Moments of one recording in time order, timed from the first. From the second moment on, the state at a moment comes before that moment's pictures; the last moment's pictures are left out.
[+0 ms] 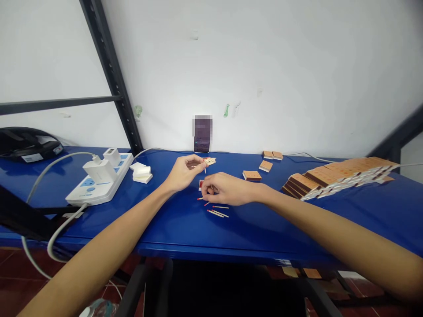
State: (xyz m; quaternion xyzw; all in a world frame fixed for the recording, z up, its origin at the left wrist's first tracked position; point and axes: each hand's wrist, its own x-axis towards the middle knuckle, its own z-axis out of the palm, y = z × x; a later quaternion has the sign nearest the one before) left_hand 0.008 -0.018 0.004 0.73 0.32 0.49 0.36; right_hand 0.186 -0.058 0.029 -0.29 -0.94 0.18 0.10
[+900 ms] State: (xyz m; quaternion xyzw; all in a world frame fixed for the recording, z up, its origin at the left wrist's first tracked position) left_hand -0.007 -0.016 0.004 0.89 0.29 0.27 0.23; right_hand 0.214 -0.065 0.036 -0.35 -0.93 0.08 -0.06
